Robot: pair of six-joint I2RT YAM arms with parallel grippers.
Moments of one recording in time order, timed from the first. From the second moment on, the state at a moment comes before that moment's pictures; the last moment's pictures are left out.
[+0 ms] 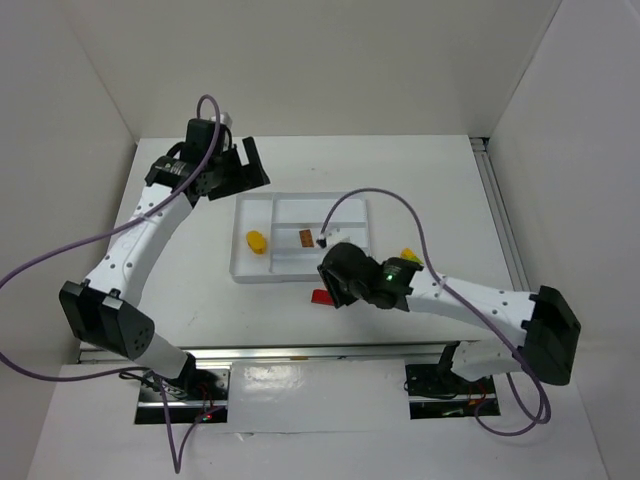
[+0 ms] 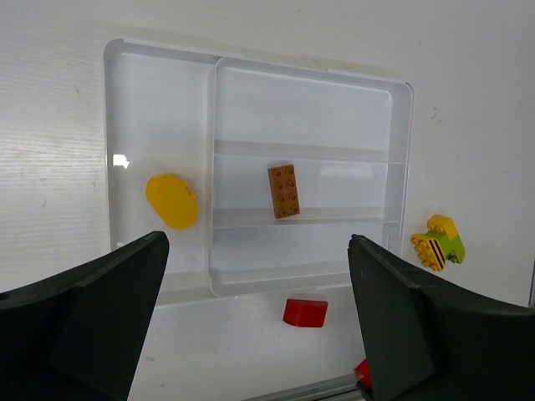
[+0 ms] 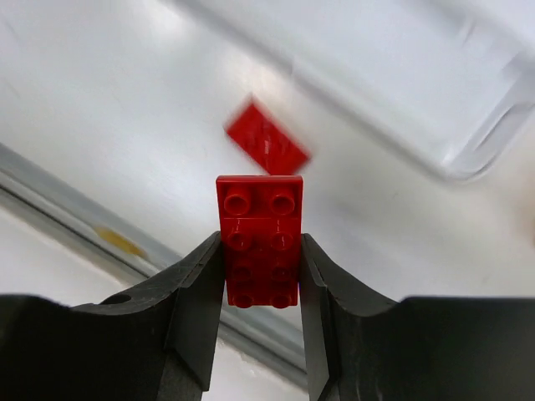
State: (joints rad) left arm -0.29 1.53 1.61 -0.81 0.01 -0.53; right arm 1.05 1.33 0.89 -0.55 0.24 0.42
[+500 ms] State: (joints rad) left arm -0.29 1.42 1.57 -0.88 -0.03 -0.53; right arm 0.59 1.74 1.41 -0.44 0.31 0.31
